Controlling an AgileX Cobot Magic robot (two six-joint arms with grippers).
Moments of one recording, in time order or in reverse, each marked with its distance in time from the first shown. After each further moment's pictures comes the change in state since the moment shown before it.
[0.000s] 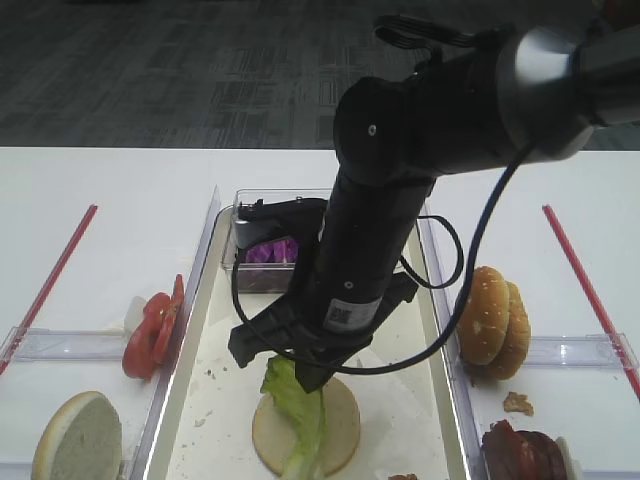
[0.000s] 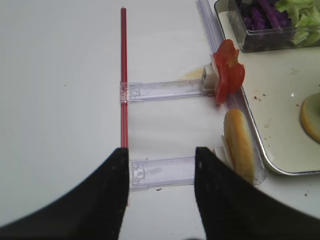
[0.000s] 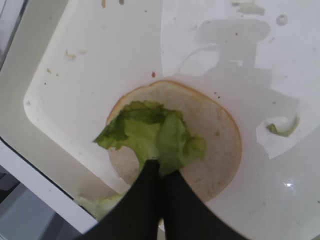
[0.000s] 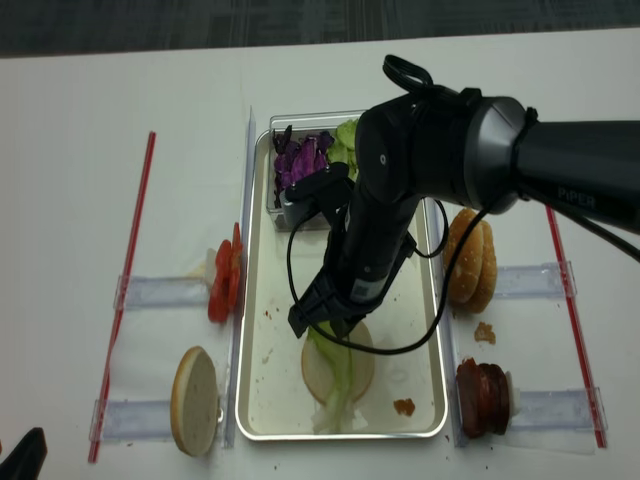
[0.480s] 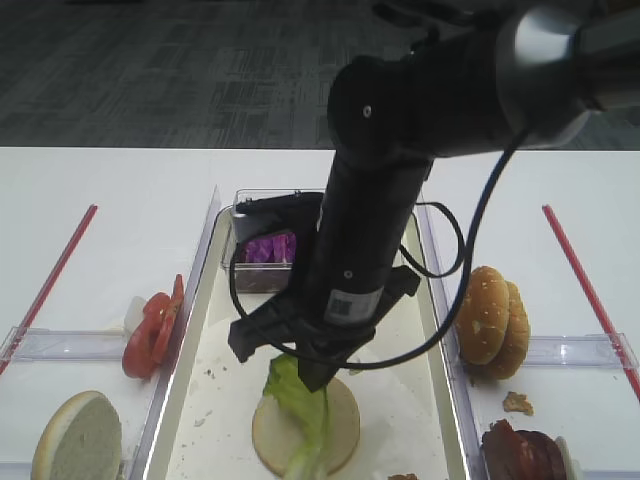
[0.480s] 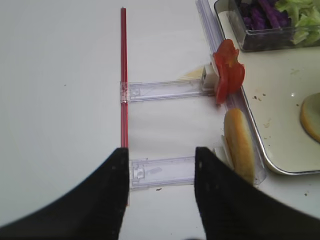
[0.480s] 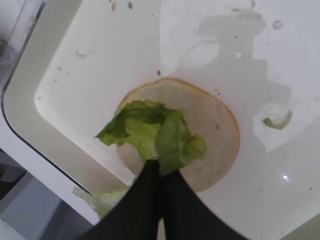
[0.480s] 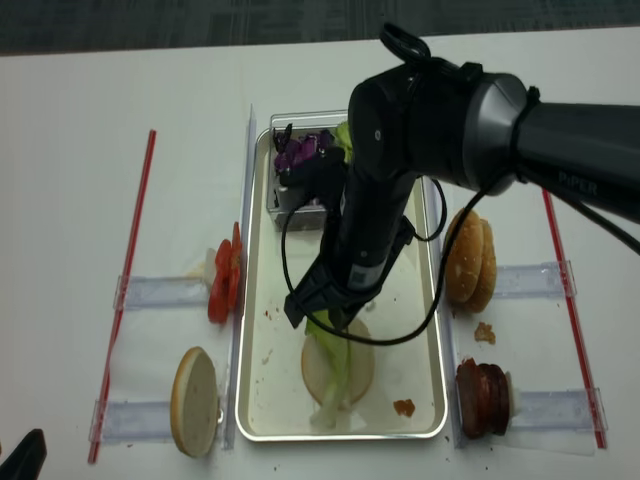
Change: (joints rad) left arm 0.000 0.000 0.000 -0.002 0.000 0.002; right arm 0.000 0.000 -0.055 -0.023 0.082 0.027
